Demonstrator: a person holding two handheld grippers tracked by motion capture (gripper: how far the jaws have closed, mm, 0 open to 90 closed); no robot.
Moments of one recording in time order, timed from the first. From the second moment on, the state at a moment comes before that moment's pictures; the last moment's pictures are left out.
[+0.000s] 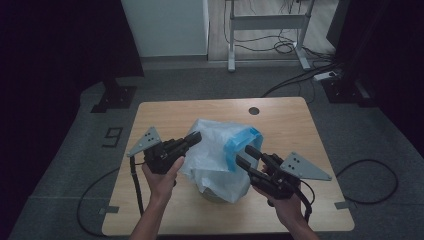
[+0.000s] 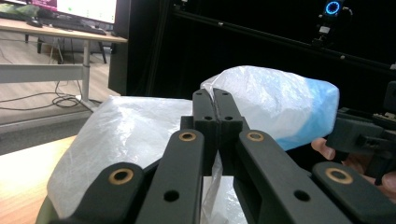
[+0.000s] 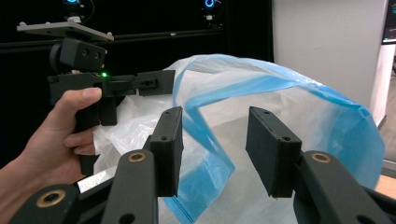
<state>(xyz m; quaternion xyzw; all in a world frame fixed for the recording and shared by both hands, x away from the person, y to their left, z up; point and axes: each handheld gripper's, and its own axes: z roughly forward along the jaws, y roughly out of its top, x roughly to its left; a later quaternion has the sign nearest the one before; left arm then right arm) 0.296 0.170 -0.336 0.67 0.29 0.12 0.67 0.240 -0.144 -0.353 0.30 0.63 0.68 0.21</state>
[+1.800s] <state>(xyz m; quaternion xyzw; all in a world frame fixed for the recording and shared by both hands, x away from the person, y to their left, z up) 0.288 0.211 -0.362 0.61 0.30 0.11 0.72 0.275 -0.195 -0.323 0.31 0.63 0.65 0.28</state>
